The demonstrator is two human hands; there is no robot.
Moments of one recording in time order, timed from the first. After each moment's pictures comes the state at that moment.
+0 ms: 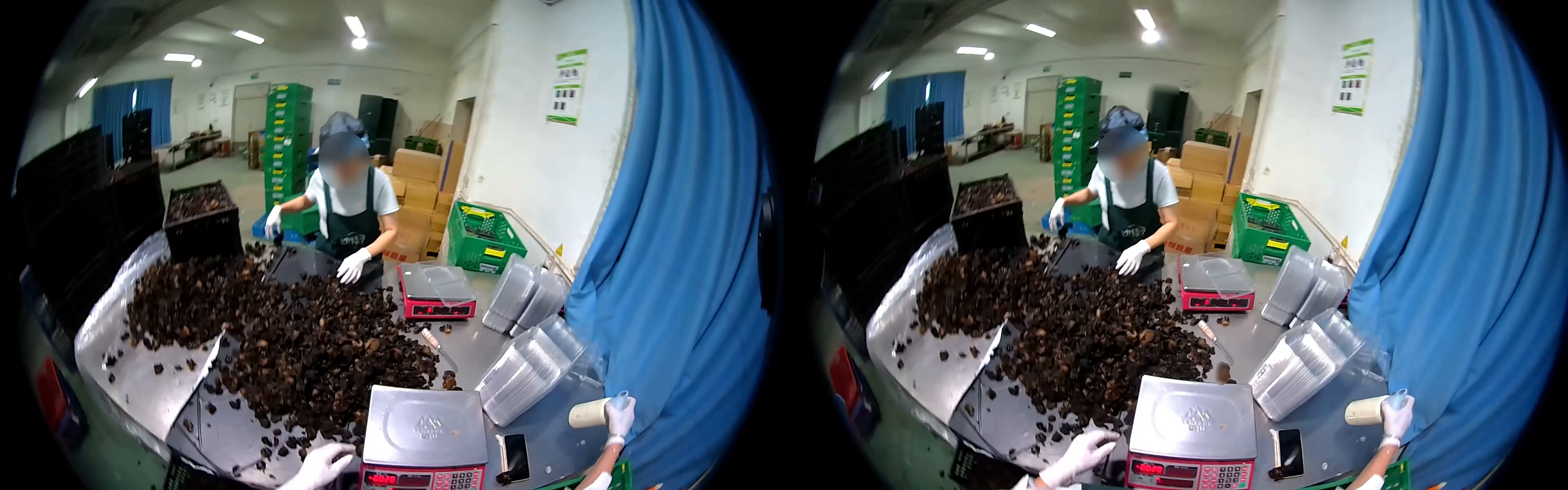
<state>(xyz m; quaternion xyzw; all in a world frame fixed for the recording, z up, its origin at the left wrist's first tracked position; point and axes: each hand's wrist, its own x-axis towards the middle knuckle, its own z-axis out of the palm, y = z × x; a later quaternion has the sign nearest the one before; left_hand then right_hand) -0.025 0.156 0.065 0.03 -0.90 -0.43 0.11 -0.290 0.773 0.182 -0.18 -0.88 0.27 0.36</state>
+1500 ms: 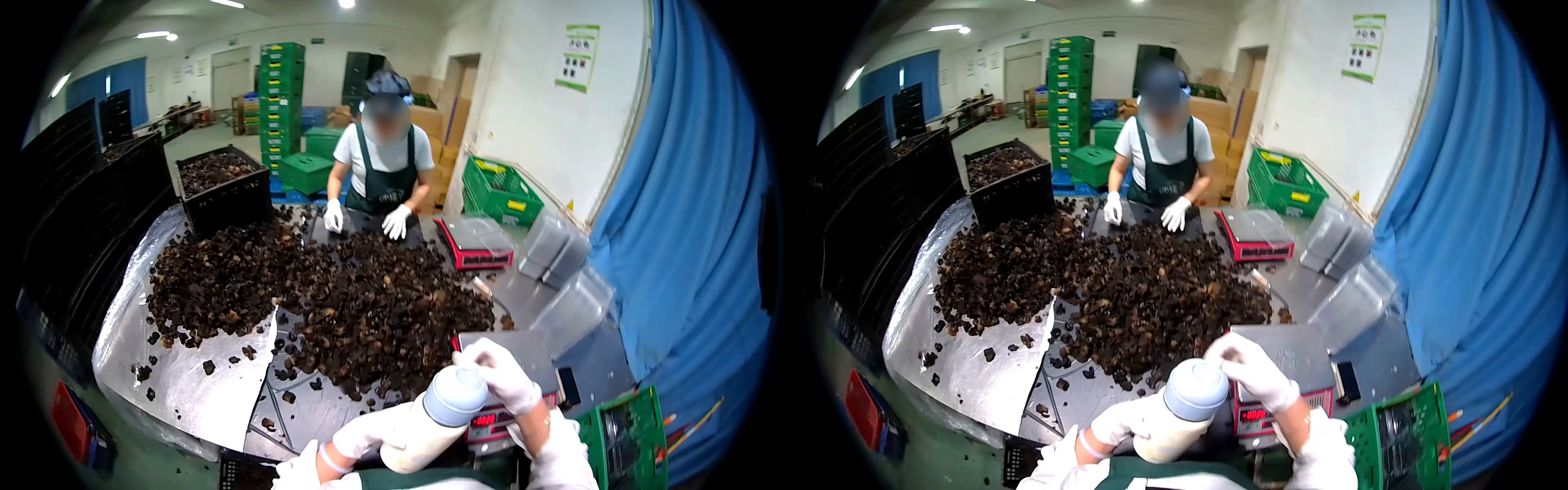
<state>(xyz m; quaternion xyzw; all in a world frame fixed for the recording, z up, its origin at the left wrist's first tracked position) 0.046 0.016 0.188 -0.20 -0.38 -0.87 -0.24 -0.078 0.223 0.268 0.35 -0.64 0.65 -0.21</state>
